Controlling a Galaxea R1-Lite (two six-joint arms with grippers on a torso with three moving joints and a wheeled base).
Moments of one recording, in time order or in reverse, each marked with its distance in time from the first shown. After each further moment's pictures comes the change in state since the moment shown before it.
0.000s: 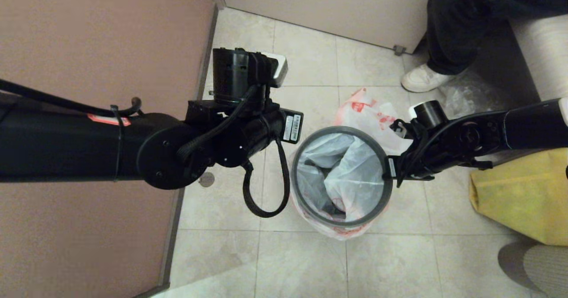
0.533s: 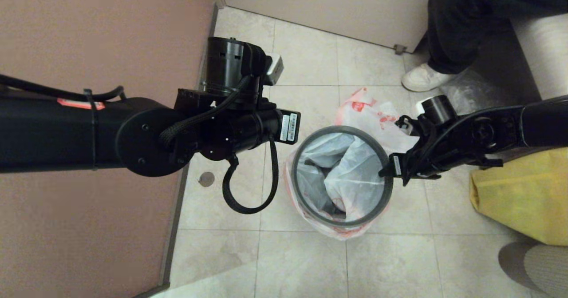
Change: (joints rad) left arm 0.008 -0.025 -0.044 0.141 -0.068 -0.072; right arm -0.001 -0.076 0.037 0.011 0.003 0.009
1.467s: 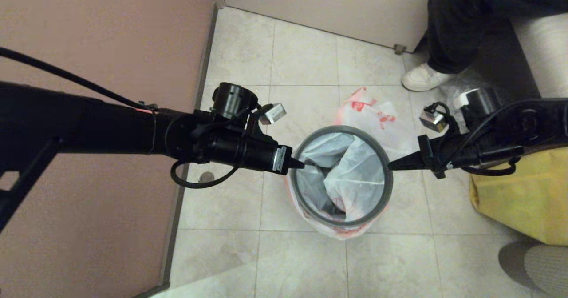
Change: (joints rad) left arm 0.234 0.183 -0.084 0.241 -0.854 -0.037; right arm -0.186 -0.031 0.026 -0.012 0.761 0.028
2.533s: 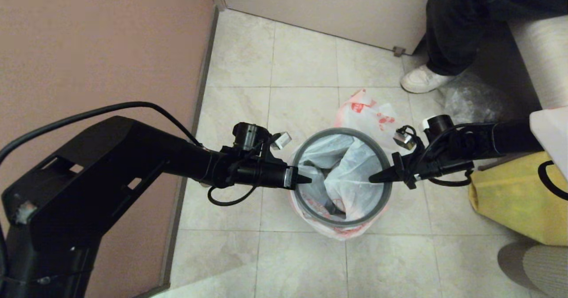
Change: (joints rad) left arm 0.071 0.277 0.006 -0.274 -0.111 -0.053; right arm -0.006 0.274 -0.163 -0.002 0.031 -0.021
